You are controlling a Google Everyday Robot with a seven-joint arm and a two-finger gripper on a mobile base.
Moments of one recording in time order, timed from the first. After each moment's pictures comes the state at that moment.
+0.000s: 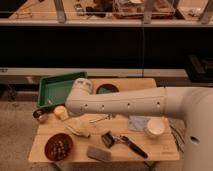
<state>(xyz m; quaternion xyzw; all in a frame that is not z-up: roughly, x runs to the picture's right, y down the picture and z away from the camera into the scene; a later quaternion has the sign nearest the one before) -0.155 0.116 0.735 0.00 -0.24 -0.78 0.57</state>
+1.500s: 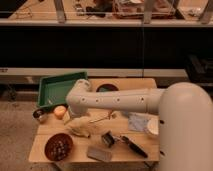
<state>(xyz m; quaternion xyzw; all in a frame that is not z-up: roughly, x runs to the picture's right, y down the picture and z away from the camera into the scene) -0.166 0.161 0.812 -0.07 -0.31 -0.77 0.55</state>
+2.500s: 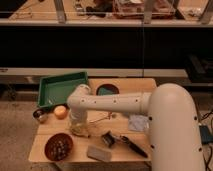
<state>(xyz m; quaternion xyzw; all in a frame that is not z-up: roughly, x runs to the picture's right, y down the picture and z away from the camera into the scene) -0.166 0.203 0.831 -0.11 -0.36 -0.75 0.54</state>
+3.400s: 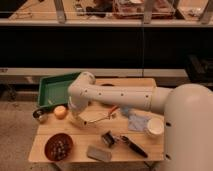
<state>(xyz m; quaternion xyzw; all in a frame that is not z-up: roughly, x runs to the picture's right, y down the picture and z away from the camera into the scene) -0.165 0.091 0.777 -0.03 -0.30 -0.76 0.58</state>
